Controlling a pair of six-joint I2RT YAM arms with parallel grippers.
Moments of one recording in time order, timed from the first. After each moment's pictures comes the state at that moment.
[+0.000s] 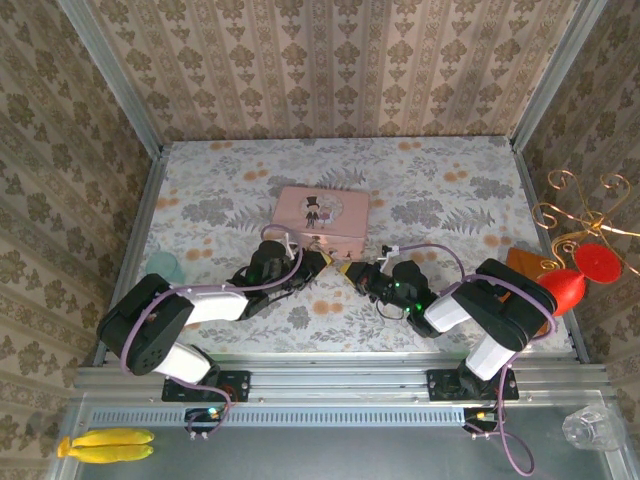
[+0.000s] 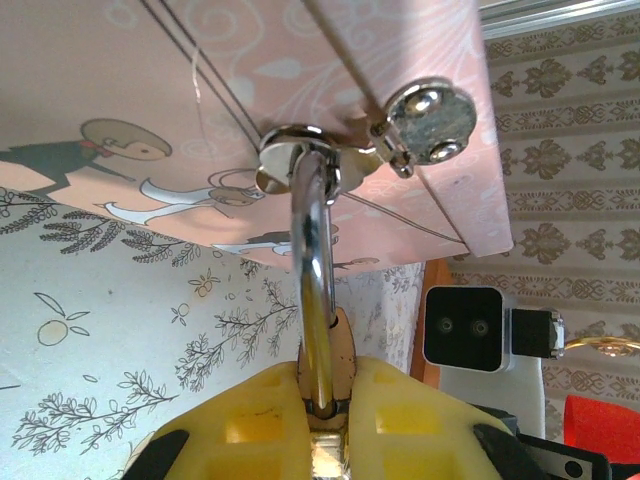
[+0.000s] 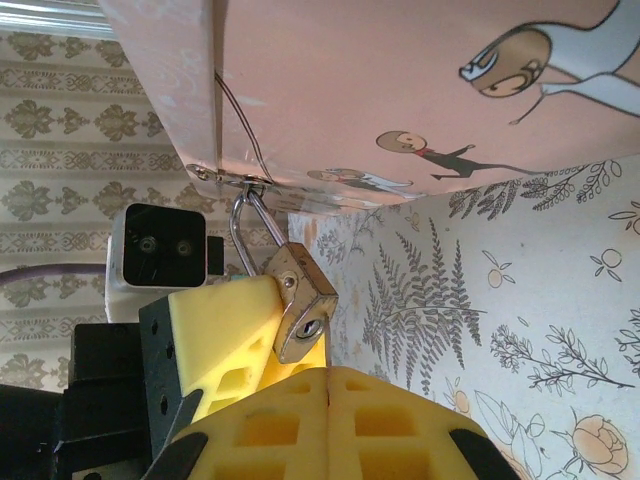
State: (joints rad) left arm -0.75 1.47 0.46 0.62 0.29 -1.25; right arm 0.67 1.65 0.29 1.15 -0.22 1.40
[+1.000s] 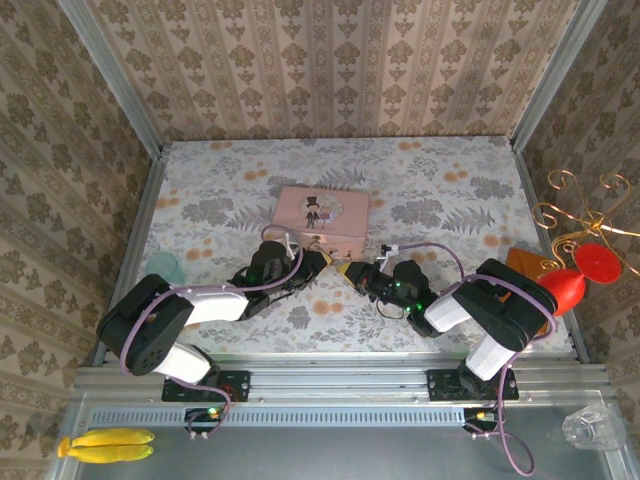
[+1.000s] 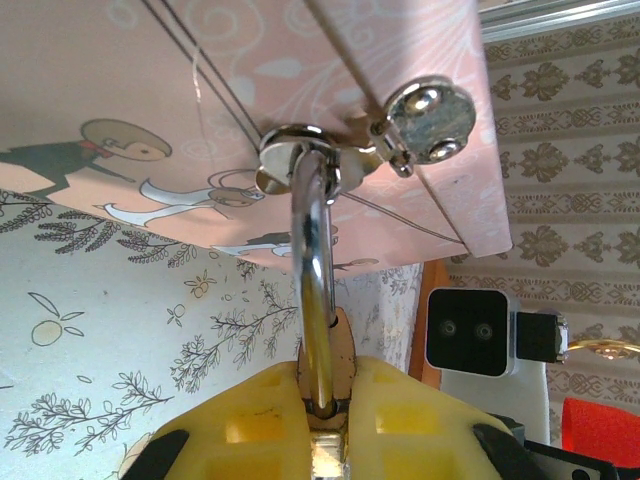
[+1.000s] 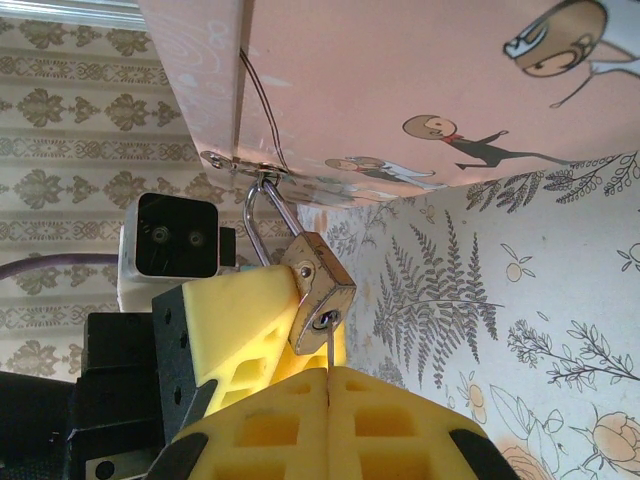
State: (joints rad) left arm -0.76 1.47 0.46 0.62 0.28 -1.26; right arm 0.67 1.64 0.29 1.17 -0.24 1.40
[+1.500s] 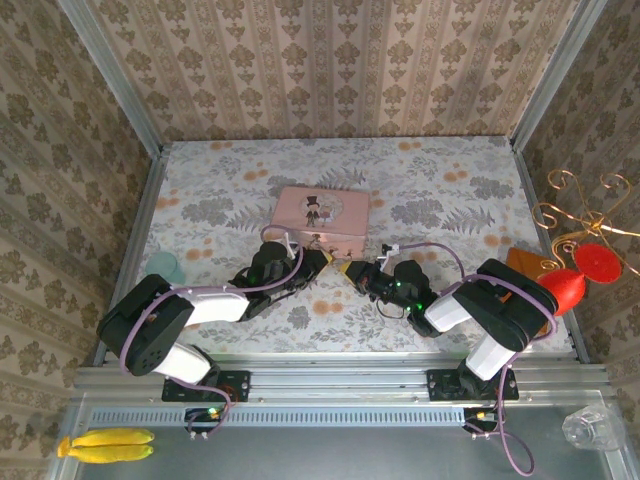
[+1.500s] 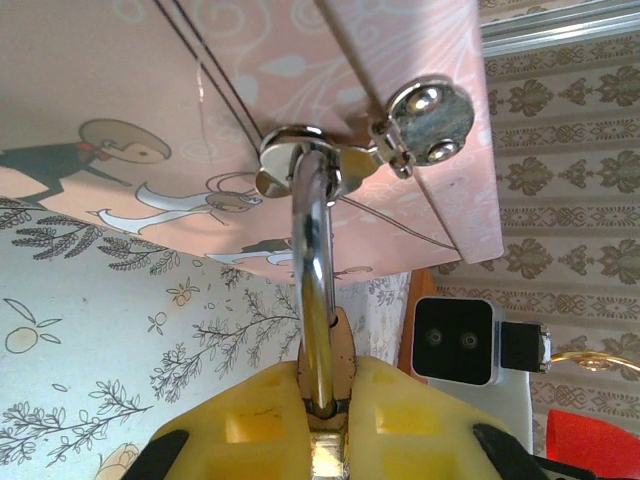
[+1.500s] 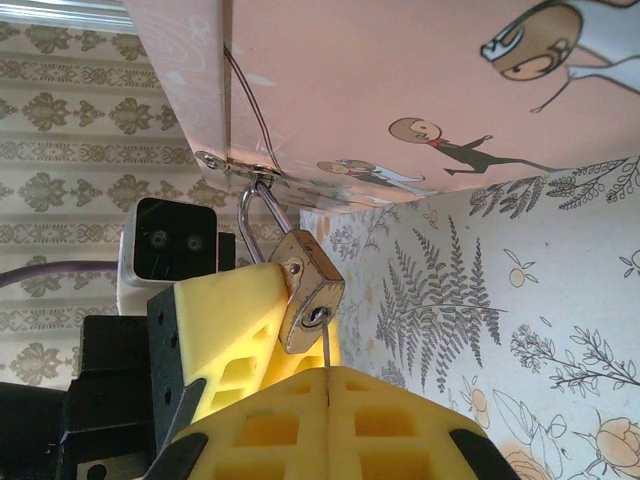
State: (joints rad) left arm -0.77 1.47 0.46 0.65 0.25 -1.29; right arm 0.67 1.64 0.29 1.17 -0.24 1.40
